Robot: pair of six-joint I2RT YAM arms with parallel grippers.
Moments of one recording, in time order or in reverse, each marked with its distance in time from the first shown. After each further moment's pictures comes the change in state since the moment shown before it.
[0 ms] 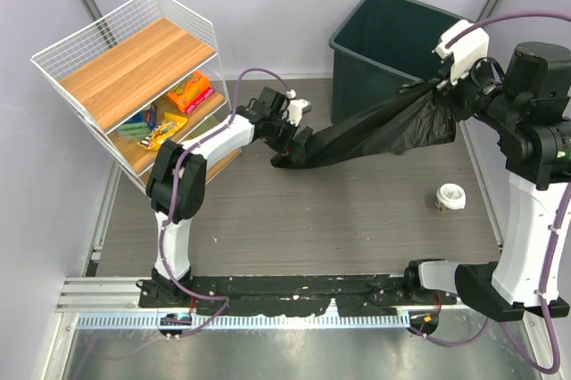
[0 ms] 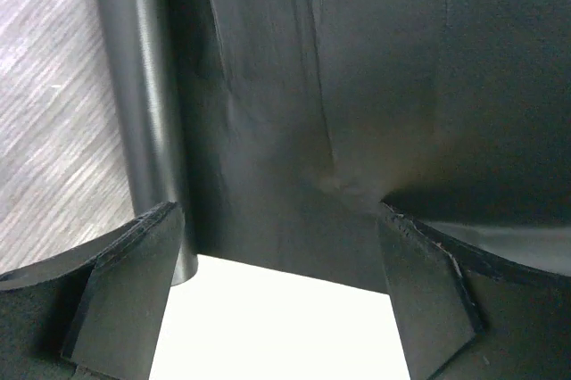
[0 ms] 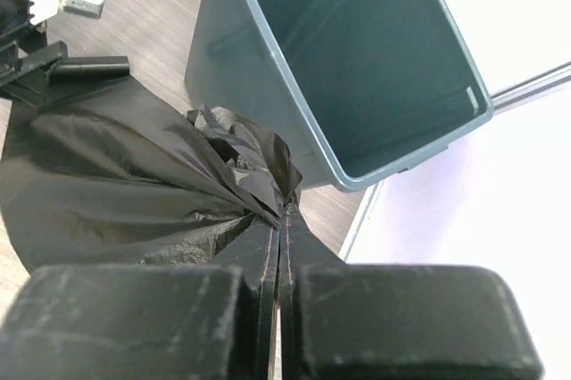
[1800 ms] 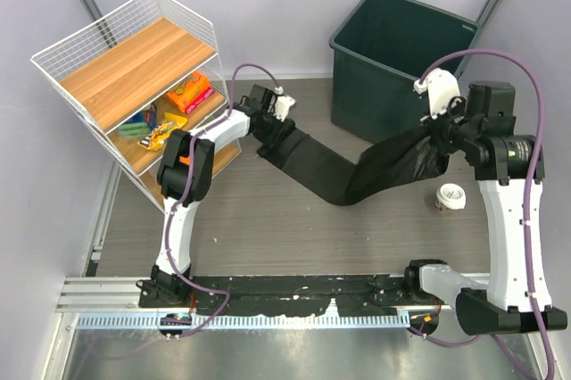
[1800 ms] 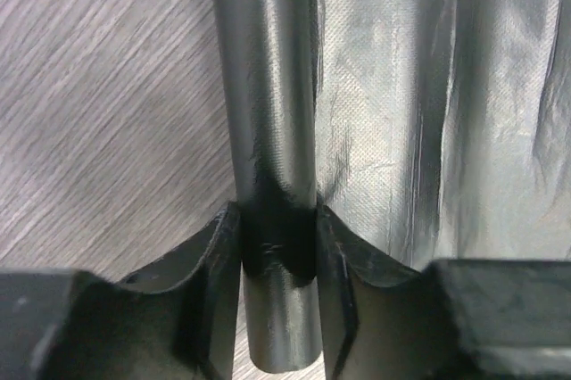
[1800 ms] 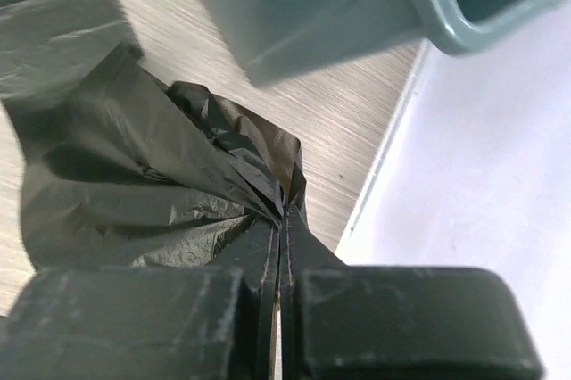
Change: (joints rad) left arm 0.107 0.198 0.114 0.062 -0.216 0.206; right arm -0.027 -0.151 -0.559 0.115 0.152 0.018
